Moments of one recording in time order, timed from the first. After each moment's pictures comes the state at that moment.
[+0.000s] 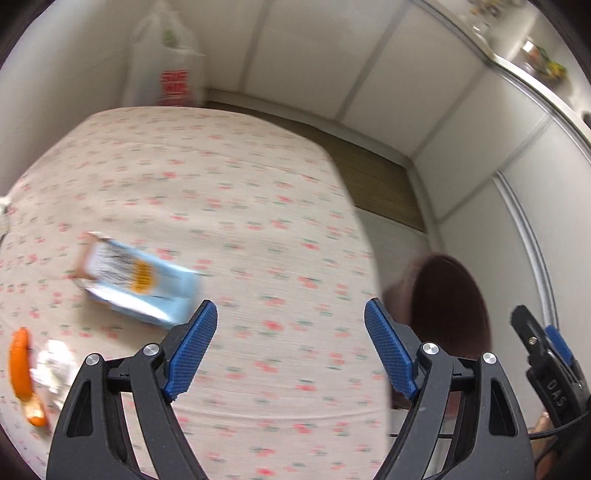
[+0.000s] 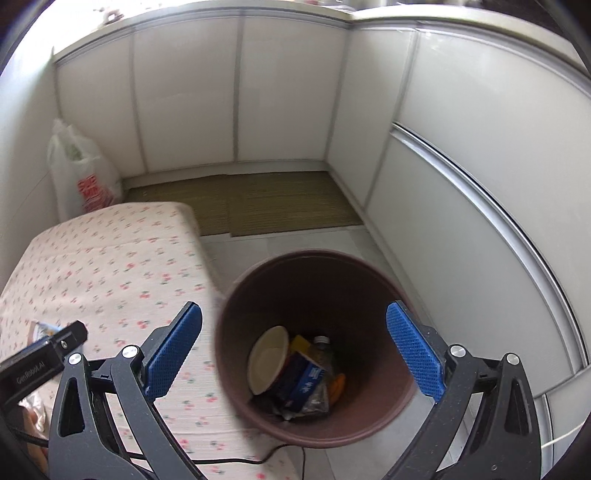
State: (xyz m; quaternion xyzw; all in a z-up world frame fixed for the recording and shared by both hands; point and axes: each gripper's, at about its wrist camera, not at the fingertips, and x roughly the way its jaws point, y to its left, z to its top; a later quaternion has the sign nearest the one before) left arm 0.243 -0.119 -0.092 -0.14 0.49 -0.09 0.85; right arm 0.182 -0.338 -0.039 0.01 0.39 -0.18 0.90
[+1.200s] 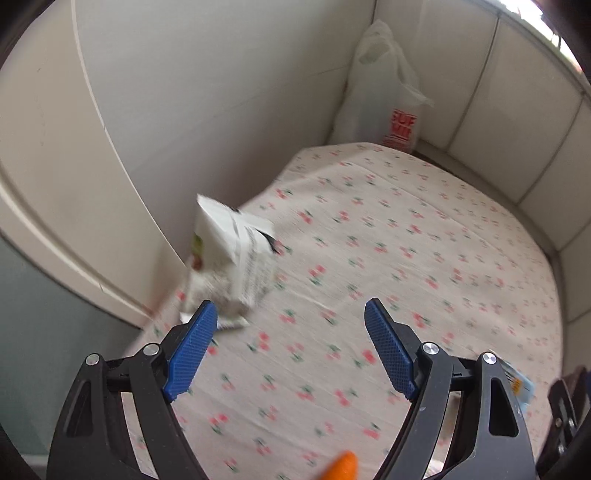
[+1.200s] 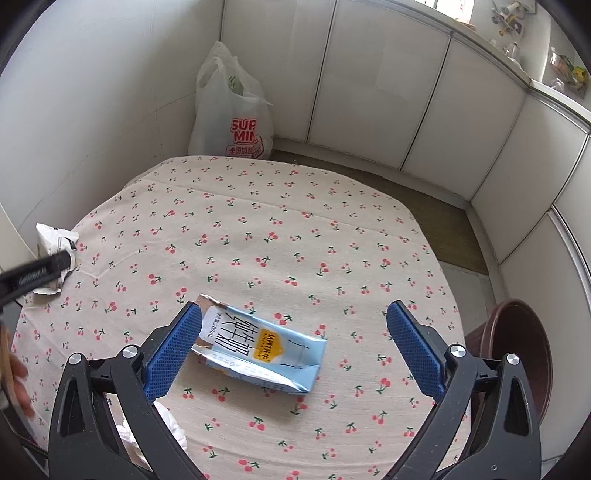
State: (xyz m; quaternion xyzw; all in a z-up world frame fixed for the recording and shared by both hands) left arm 0.266 0.187 -0.120 -0.13 0.47 0.19 0.85; right arm 0.250 -0.061 -0.084 -0.09 0.41 0.02 0.91
